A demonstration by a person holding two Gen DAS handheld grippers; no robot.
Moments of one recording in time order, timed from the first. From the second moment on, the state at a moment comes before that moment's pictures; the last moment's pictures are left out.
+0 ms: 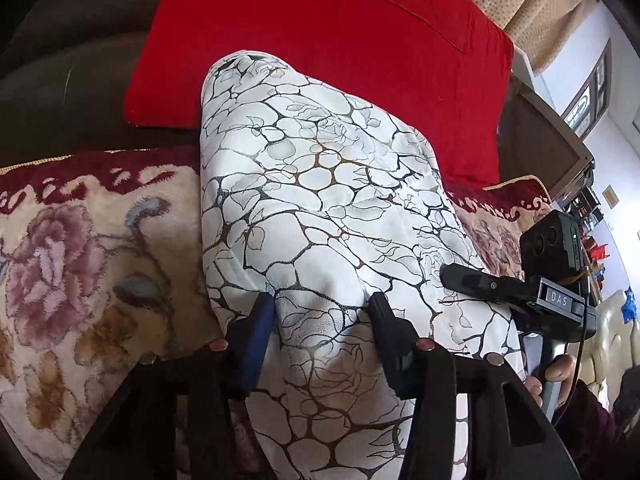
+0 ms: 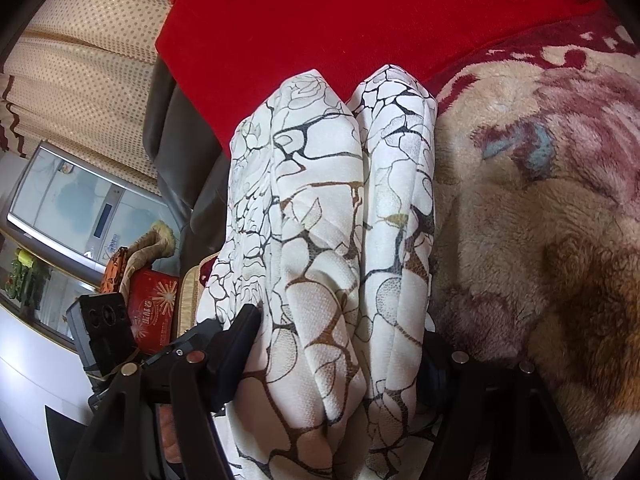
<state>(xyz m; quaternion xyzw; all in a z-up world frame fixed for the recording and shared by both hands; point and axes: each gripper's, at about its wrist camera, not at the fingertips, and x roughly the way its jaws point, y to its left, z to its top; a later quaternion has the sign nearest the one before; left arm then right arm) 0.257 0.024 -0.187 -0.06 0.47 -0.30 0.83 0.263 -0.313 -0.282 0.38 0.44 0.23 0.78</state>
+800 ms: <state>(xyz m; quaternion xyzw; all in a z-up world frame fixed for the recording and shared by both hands) 0.272 0.041 -0.233 -0.23 0.56 -0.31 0.74 0.263 -0.319 -0.286 0.39 0.44 0.23 0.78</state>
